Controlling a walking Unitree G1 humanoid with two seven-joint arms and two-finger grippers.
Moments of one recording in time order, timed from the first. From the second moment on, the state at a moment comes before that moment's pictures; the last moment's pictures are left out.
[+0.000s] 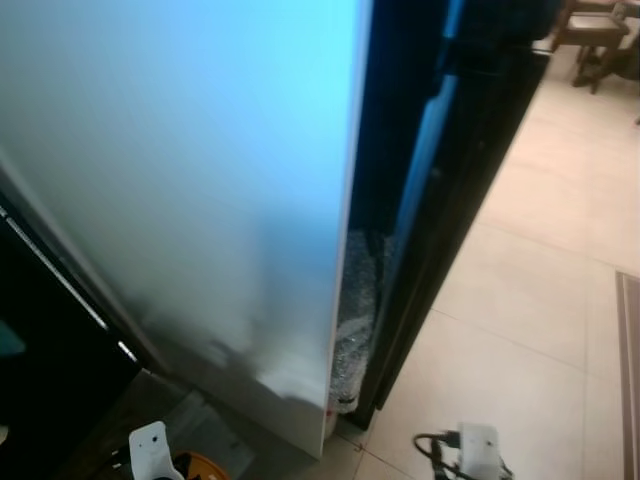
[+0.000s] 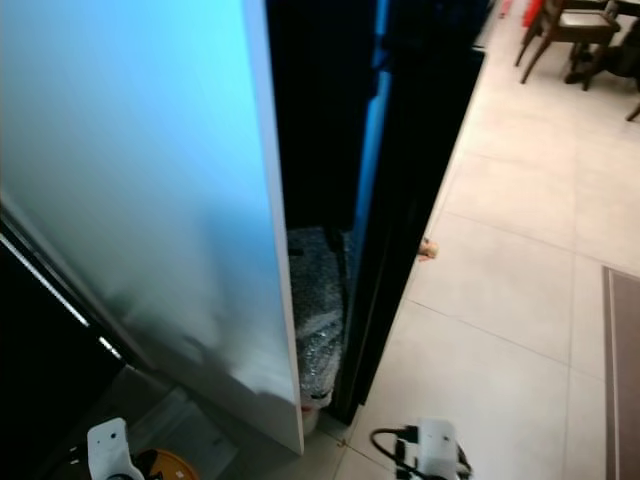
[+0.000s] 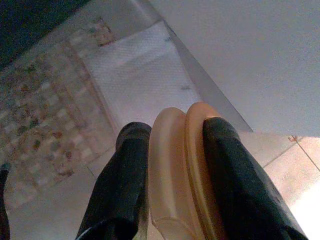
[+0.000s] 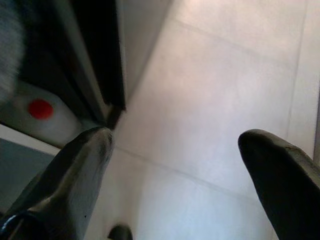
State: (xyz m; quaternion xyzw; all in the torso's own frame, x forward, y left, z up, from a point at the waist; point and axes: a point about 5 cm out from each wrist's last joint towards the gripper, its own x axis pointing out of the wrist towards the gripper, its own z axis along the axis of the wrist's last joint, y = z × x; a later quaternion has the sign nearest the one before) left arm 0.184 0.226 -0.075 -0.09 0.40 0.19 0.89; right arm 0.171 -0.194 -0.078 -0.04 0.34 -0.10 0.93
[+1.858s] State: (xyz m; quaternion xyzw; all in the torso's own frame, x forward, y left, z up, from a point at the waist) left arm 0.185 0.225 -0.074 -0.08 0.40 0.19 0.90; right arm 0.284 -0.176 0.063 -0.08 0.01 0.04 1.00
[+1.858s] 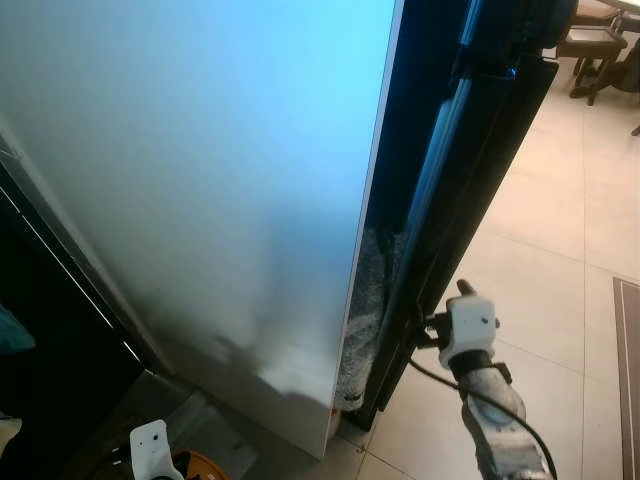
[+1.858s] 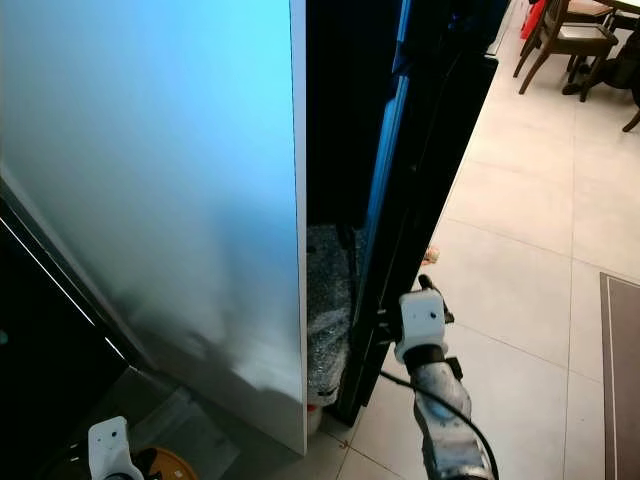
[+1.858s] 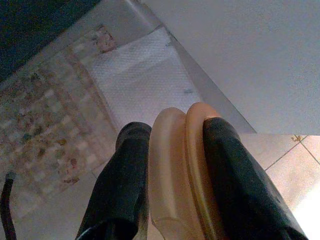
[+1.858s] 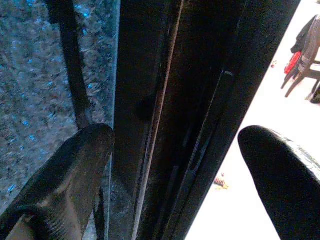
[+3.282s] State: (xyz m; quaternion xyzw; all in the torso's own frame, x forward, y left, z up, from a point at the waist) left arm 0.185 0.226 -0.074 -0.08 0.39 0.18 0.90; right arm 0.290 -0.205 0.057 -0.14 0.01 -0.08 0.99
